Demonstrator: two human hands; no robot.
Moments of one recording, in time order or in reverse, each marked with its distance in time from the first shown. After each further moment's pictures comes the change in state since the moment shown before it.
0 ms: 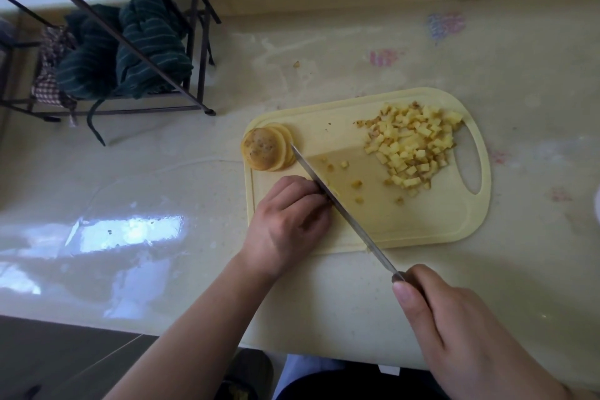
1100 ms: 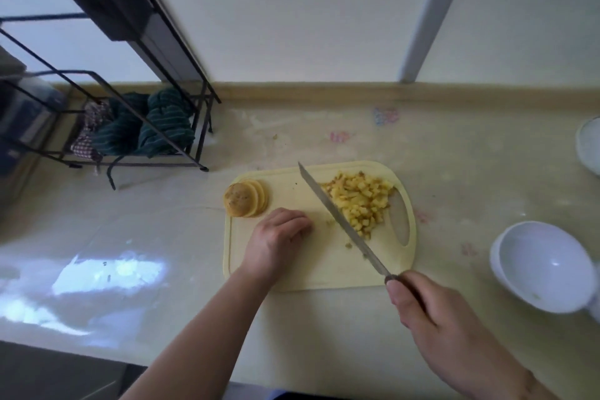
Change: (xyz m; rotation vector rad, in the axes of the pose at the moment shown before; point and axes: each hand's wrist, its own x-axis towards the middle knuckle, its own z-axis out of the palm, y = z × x) left_hand 0.035 0.005 0.029 0.063 0.008 -0.057; right_hand 0.002 0.021 -0.078 0.200 0.055 -0.008
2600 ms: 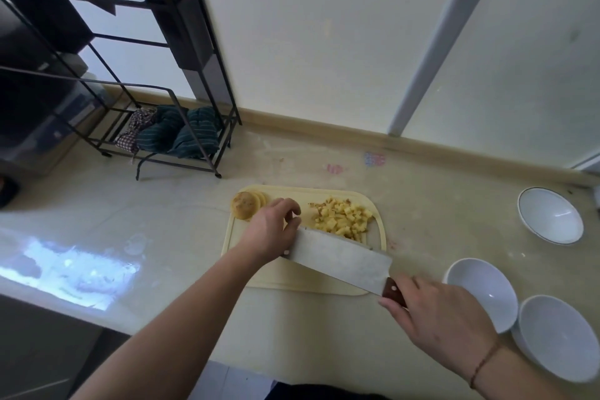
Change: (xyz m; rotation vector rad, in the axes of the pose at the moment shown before) left_hand 0.039 0.043 -0.038 -0.036 -0.154 -0.415; right_hand 0.003 0.021 -0.054 -1.173 0.214 -0.505
